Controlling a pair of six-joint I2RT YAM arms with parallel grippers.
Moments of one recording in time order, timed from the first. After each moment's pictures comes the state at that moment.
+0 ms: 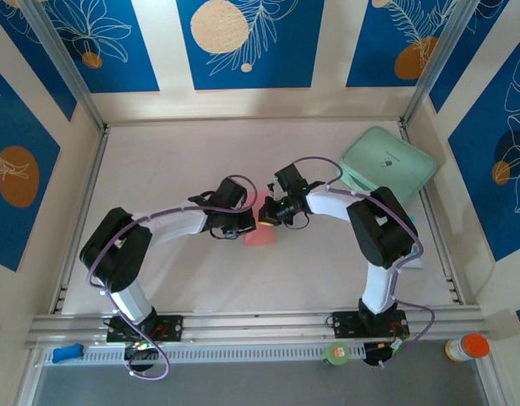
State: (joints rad) left arm -0.70 1.71 1.00 -0.31 0.27 -0.87; right arm 0.55 1.87 1.10 -0.31 -0.52 0.69
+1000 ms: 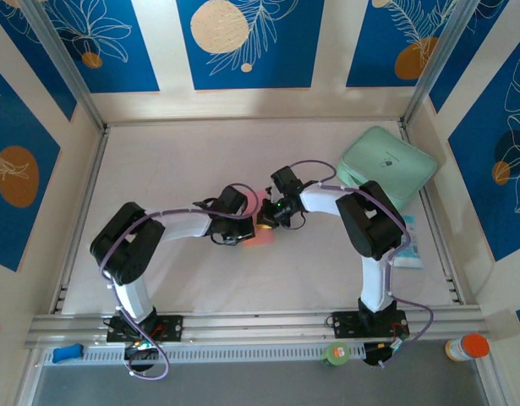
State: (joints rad) left arm -0.70 1.76 0.91 -0.23 0.29 -0.86; right arm 0.55 1.97 1.15 -0.35 -0.53 0.71
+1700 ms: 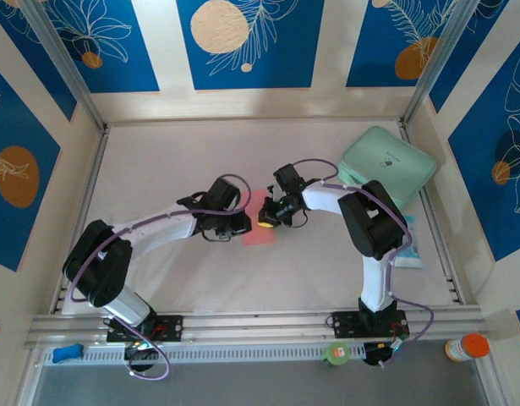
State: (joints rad) left arm -0.70 1.57 0.98 -0.39 0.24 -0.82; right arm 0.53 1.94 1.16 -0.37 -0.57 0.70
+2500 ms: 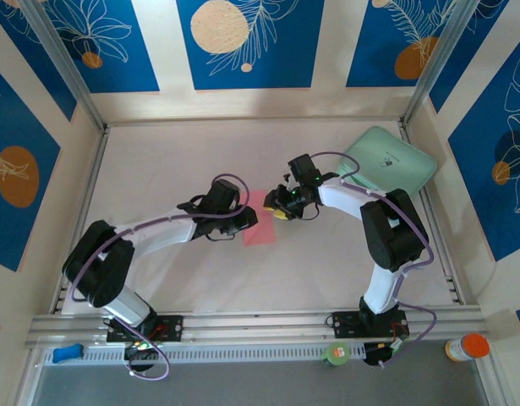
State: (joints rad) left arm -0.70 1.59 0.92 -0.20 0.22 -0.94; right arm 0.46 1.80 1.12 -0.41 -0.51 0.83
